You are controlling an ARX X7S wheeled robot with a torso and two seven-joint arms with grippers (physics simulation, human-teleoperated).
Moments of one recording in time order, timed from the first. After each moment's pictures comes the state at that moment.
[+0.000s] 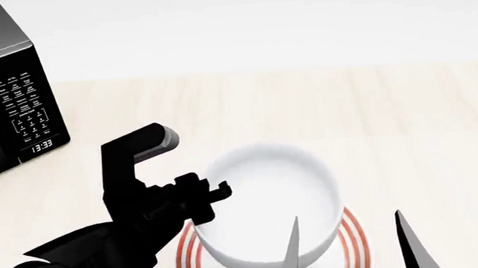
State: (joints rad) left arm -0.99 -0.21 1.00 -0.53 -1.52 -0.23 -0.46; right arm -0.08 0.41 -0.30 -0.71 0.18 0.17 0.47
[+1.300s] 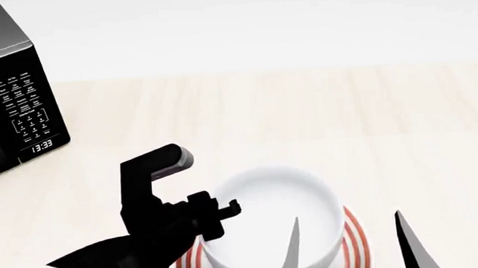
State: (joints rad) left arm -1.00 -0.09 1.04 -0.82 -1.48 -0.20 -0.31; right arm -0.08 0.42 -0.31 -0.70 0.19 0.15 0.48
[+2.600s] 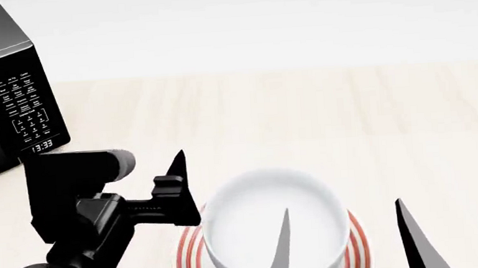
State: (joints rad) left arm -0.89 -0.51 1.08 0.11 -1.16 -0.04 -0.77; right arm -0.06 0.45 -0.33 -0.85 0.18 0.23 0.51
